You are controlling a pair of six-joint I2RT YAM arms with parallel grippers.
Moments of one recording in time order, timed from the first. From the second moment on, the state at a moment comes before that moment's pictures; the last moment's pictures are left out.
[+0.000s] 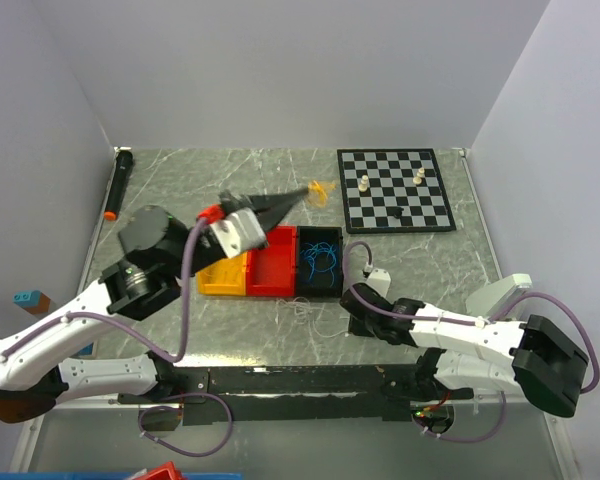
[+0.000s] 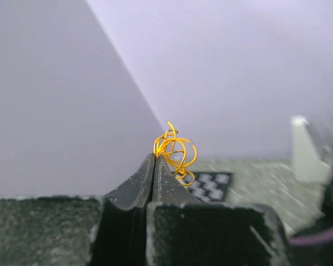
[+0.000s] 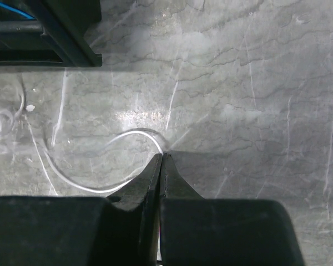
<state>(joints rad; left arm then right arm) -1.08 1.02 1.29 0.06 0.12 0.46 0.96 1.08 0.42 -0.43 0.34 1.00</state>
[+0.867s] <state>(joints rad) -1.07 0.90 1.18 -0.25 0.27 0.53 1.12 0.47 0.52 -0.31 0.38 0.58</state>
